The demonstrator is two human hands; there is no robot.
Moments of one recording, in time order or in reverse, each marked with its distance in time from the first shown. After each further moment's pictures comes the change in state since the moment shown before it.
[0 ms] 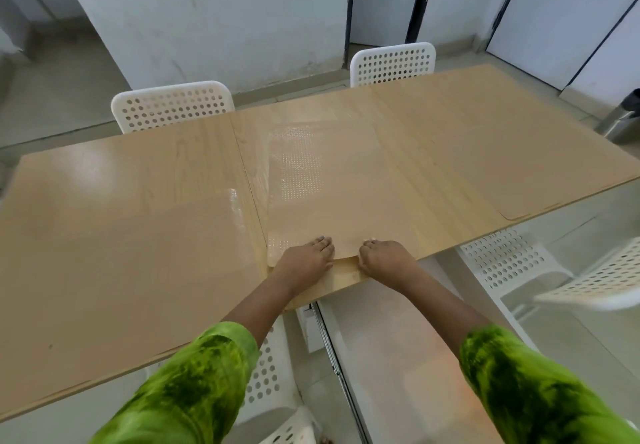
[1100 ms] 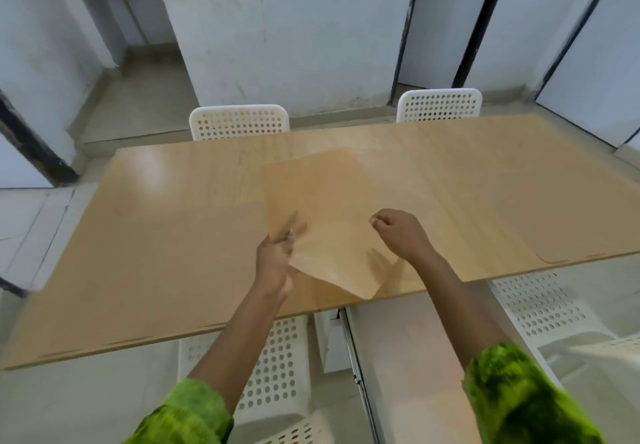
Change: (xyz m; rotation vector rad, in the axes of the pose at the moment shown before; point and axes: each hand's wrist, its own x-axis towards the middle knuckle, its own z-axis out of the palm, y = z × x) left_hand -0.100 -0.021 -0.055 -2.094 0.807 -0.643; right_hand 0.020 -0.028 -0.125 0.841 0.093 0.325
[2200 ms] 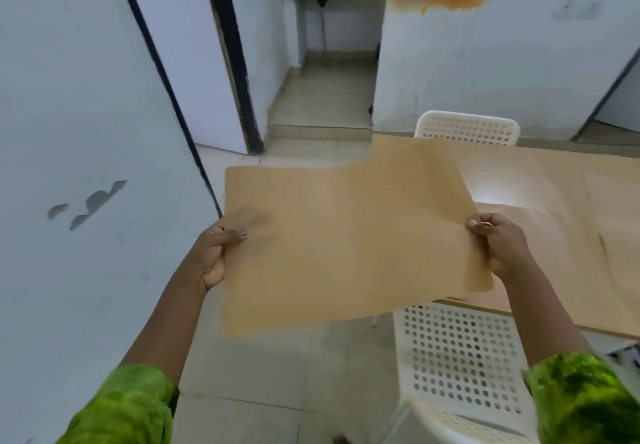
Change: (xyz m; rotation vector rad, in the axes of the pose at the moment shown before) left_hand -0.137 0.279 -0.588 0.049 0.139 0.161; right_hand -0.074 -0.334 0.266 0.928 -0.038 0.227
